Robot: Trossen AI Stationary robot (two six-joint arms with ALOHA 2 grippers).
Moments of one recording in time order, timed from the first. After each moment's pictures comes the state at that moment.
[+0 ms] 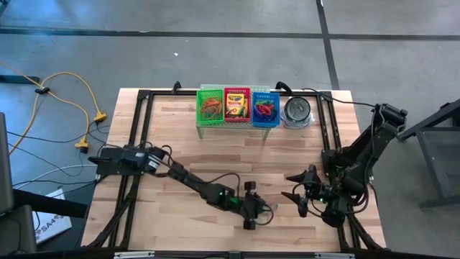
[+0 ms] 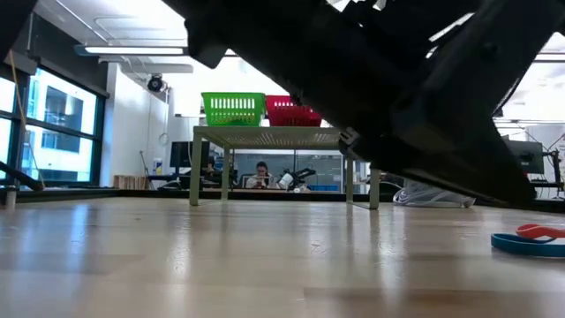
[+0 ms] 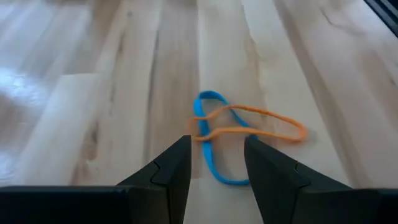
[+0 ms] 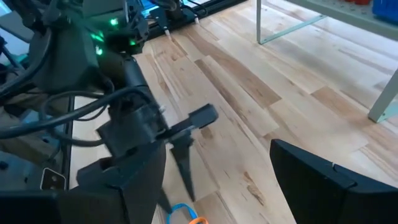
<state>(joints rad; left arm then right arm) -0.41 2.29 1.59 0.15 -0.36 -0.17 0.97 1.24 0.82 -0.58 1.02 1.22</state>
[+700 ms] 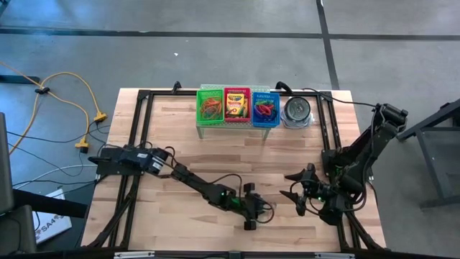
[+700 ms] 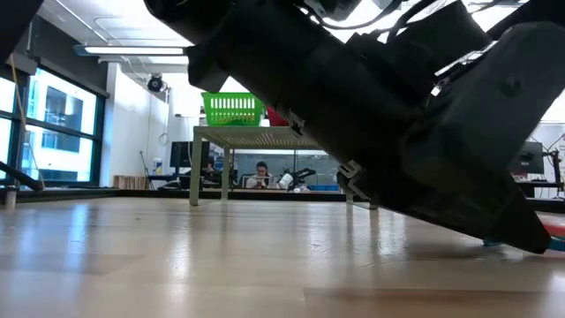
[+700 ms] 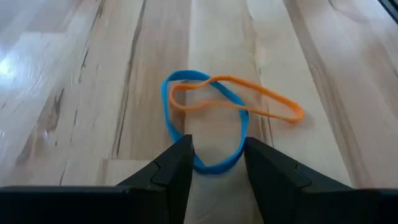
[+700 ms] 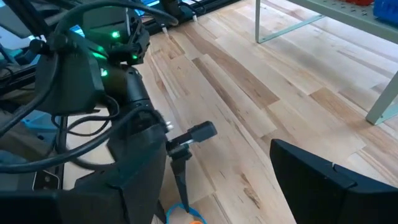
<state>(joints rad) -0.39 2.35 1.60 0.15 -0.31 -0.28 0.93 1.24 0.82 -0.56 0.99 1.17</state>
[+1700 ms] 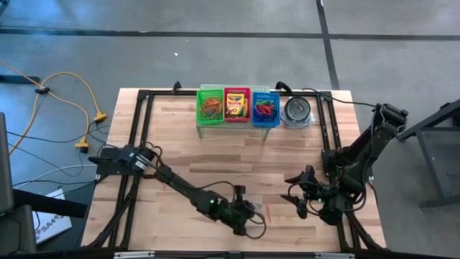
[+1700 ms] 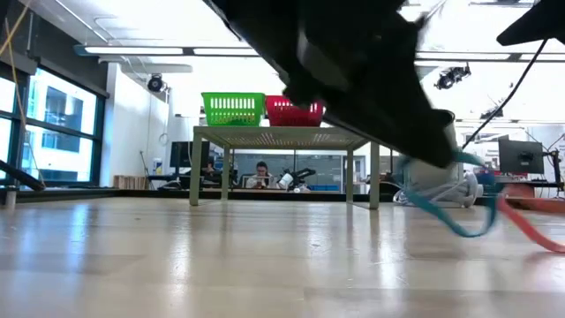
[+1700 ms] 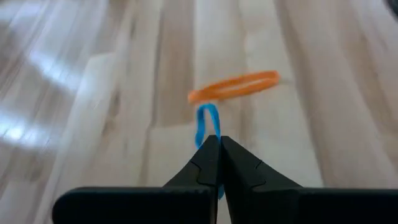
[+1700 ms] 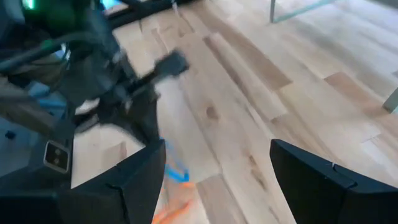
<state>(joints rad) -0.50 2.20 1.59 -0.11 -0.51 -0.21 0.93 1.24 0.82 -0.56 0.90 1.15</state>
